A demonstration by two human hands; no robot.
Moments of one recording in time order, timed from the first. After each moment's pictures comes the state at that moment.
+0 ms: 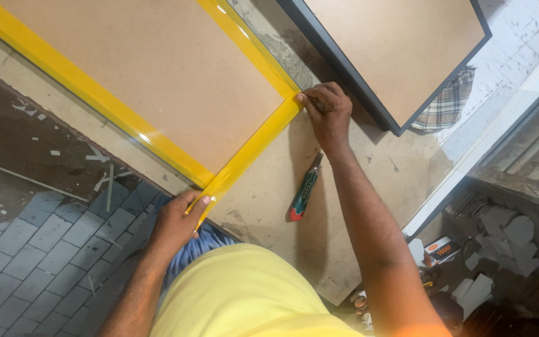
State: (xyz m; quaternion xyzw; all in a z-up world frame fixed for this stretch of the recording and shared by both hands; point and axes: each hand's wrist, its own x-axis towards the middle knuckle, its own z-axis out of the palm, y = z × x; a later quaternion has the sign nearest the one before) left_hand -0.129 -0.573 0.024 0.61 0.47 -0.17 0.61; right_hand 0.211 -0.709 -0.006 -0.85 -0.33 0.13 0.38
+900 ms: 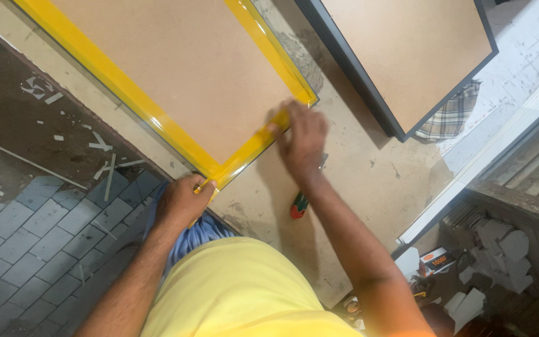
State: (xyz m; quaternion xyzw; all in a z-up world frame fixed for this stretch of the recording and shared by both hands) left_hand -0.123 -0.573 -0.003 0.74 0.44 -0.15 0.49; right_hand 0.123 -0.705 0.002 -0.84 -0.49 -0.04 0.21
